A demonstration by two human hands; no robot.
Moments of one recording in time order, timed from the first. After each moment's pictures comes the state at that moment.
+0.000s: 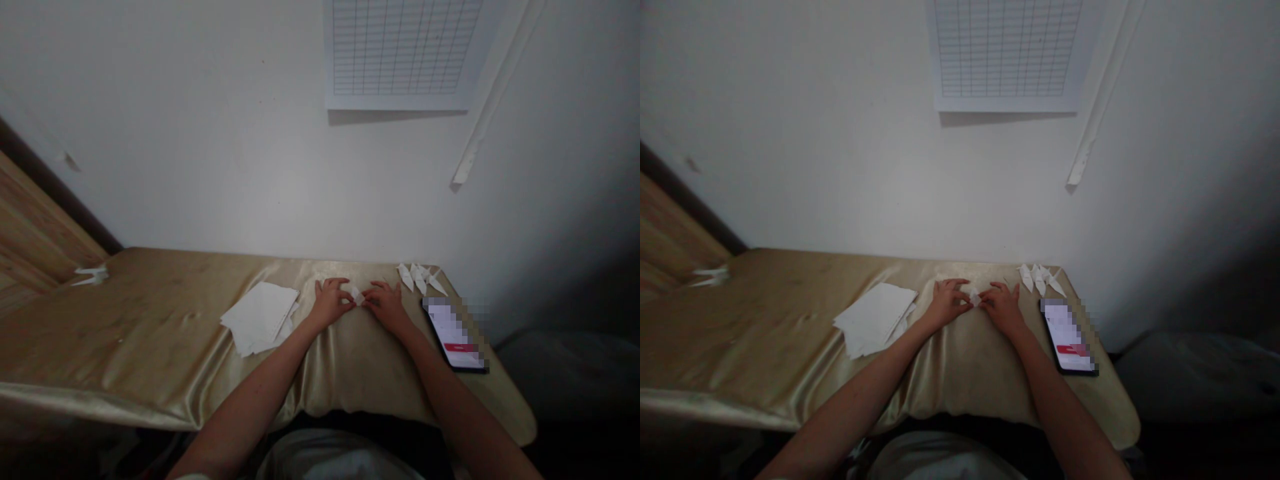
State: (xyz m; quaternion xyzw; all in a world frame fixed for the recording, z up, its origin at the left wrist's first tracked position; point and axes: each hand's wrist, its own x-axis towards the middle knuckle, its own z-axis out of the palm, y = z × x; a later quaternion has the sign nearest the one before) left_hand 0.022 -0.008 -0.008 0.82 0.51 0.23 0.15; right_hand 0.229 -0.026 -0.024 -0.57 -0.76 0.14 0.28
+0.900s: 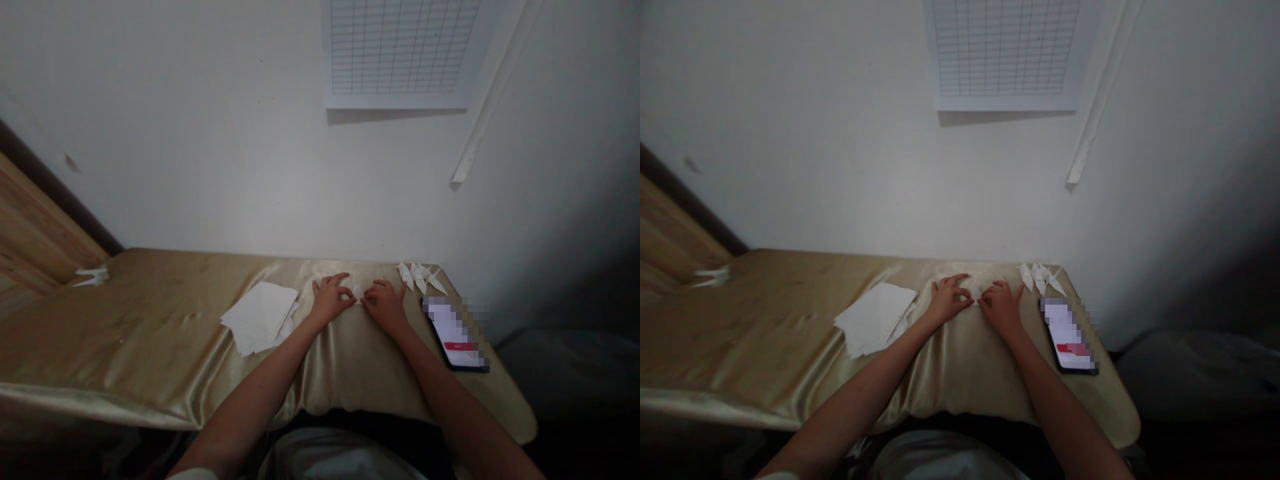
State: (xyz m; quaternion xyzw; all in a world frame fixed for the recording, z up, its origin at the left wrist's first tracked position) left_hand 0.027 -0.006 -0.004 0.79 0.54 0.22 0.15; right_hand 0.218 -0.033 -0.022 -0.61 -0.74 0.06 0.29
